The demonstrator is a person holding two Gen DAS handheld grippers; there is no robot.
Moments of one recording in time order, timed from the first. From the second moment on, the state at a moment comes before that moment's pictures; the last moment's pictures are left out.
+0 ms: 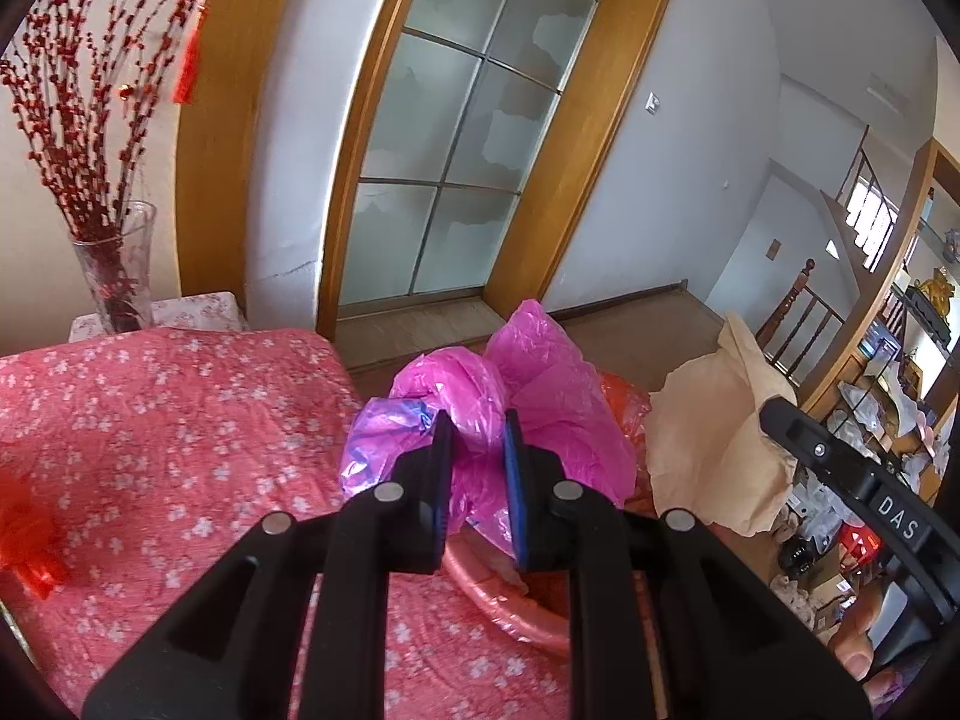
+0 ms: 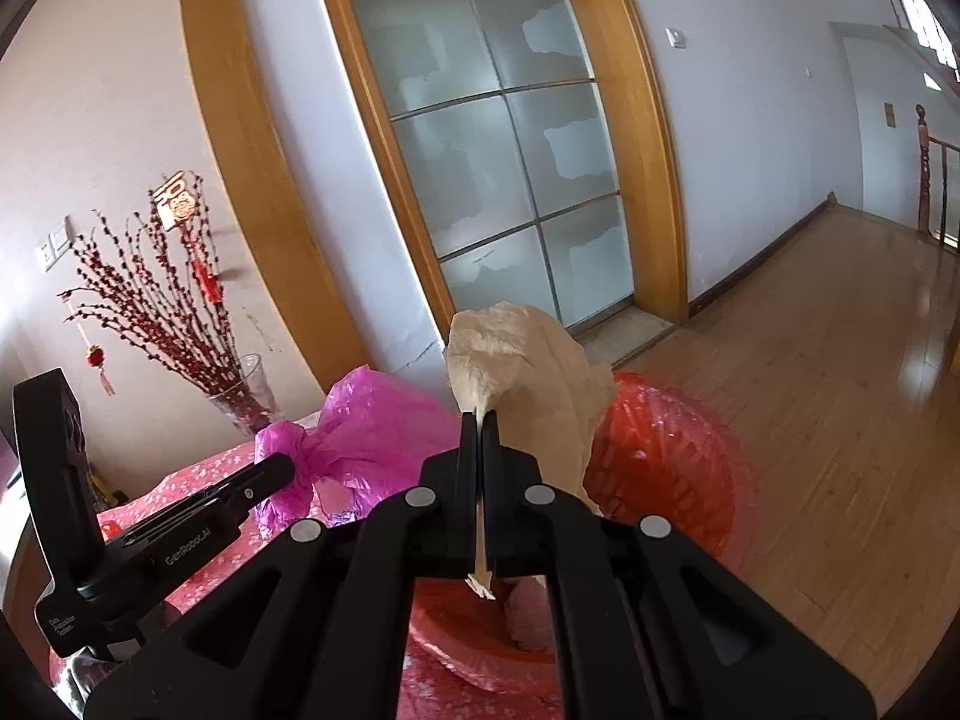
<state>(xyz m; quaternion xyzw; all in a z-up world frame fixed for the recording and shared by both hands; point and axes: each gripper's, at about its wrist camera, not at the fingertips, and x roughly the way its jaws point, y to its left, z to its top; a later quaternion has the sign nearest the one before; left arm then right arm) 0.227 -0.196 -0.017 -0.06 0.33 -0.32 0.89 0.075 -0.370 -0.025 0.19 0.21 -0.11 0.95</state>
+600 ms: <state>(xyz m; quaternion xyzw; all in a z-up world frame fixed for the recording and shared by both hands) 0.235 -0.222 -0.043 -0.05 0.36 -0.33 0.87 0.082 -0.396 -0.053 0.22 0.23 -0.13 0.94</state>
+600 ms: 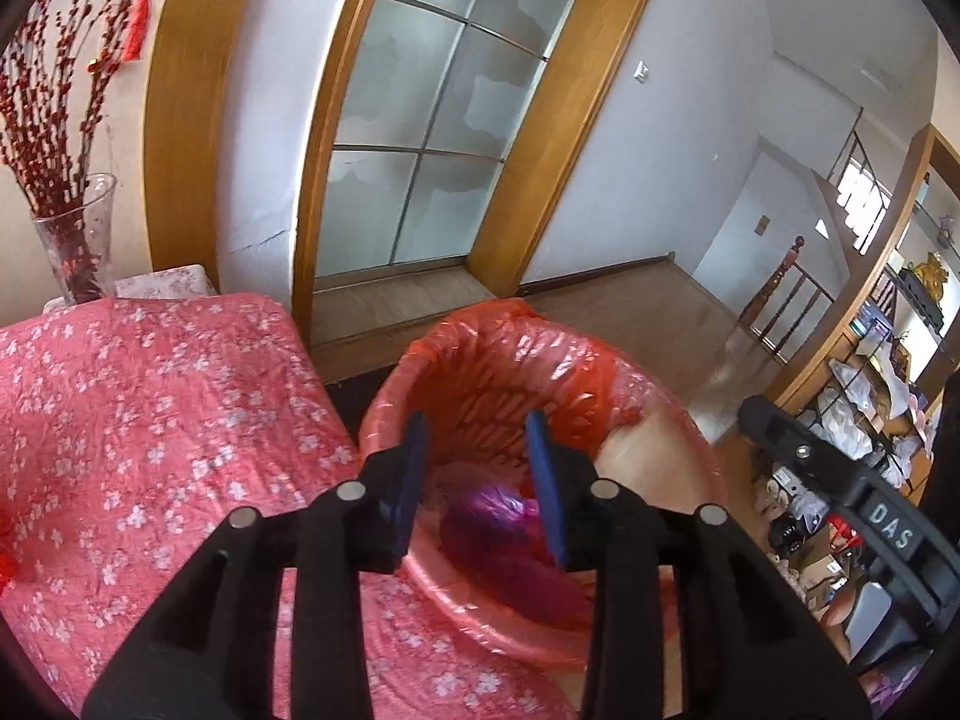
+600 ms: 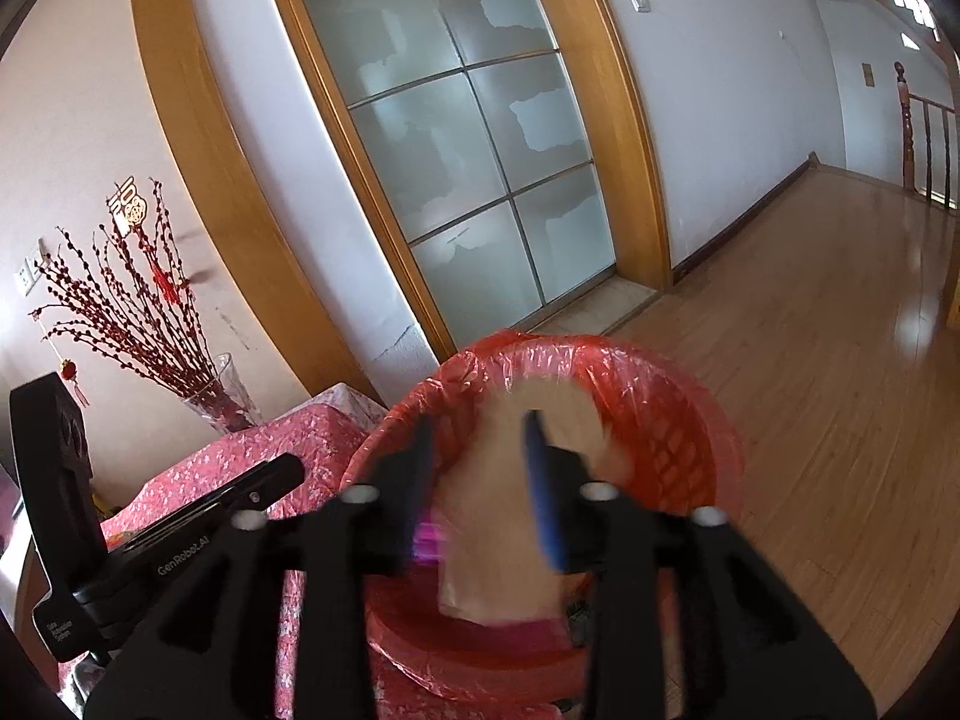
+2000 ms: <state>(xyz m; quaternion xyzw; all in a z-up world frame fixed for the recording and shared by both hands) 0.132 0.176 -0.045 -0.11 0.29 0.04 0.95 0.198 -0.041 -0.084 0.06 0.35 0.19 0.92</state>
